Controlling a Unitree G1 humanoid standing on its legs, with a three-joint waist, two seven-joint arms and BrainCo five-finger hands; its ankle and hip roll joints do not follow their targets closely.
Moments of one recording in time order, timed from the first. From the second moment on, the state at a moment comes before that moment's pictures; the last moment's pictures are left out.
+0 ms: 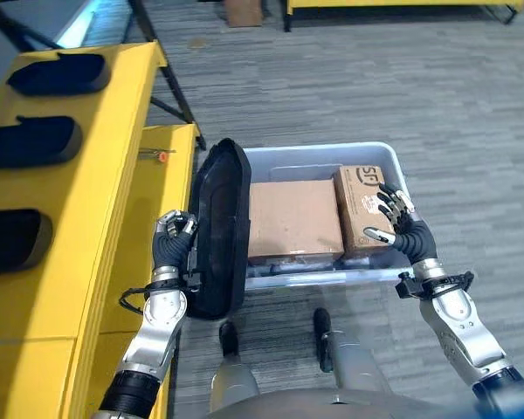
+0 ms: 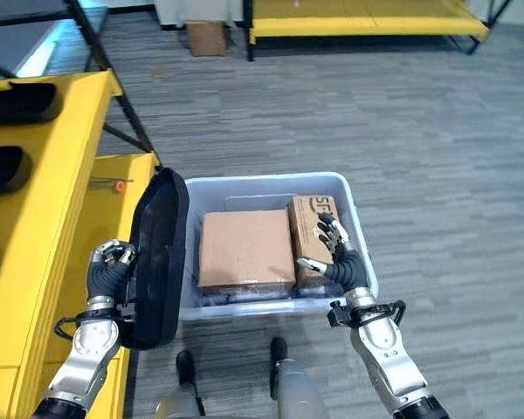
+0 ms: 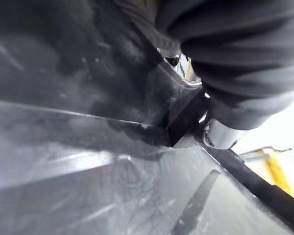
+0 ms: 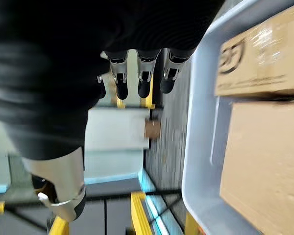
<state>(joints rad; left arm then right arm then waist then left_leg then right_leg) 0.09 0.38 -0.08 0.11 -0.11 -0.18 0.42 0.04 -0.53 0.28 0.00 0.45 -0.30 -0.10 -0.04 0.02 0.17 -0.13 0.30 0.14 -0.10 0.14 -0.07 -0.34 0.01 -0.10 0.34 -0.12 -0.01</state>
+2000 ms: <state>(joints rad) 0.22 0.41 -0.05 0.03 -0.11 -0.16 0.20 0.15 -0.49 0.27 0.06 0.46 -0.20 -0.02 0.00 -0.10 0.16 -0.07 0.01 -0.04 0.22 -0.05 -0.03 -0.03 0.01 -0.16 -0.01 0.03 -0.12</state>
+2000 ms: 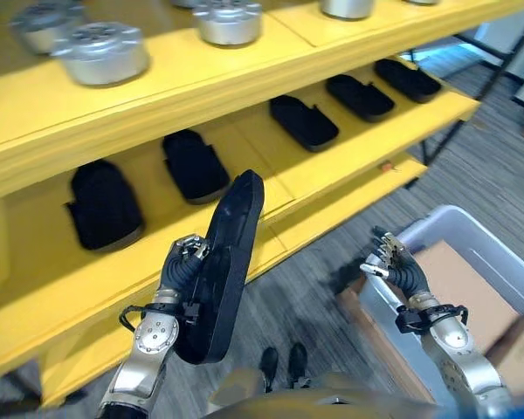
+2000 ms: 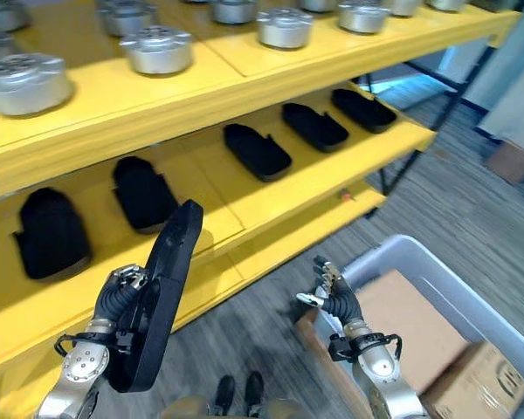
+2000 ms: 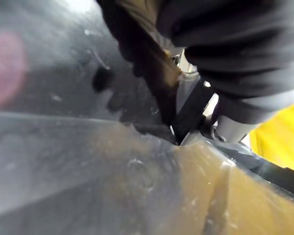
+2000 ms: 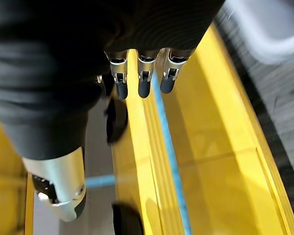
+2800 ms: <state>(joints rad) 0.18 0.49 -0.04 0.04 -0.13 -0.16 0.21 0.18 -0.34 0.26 0.10 0.49 -0.19 -0.05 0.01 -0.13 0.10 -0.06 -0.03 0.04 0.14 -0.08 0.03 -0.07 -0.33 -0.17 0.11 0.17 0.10</state>
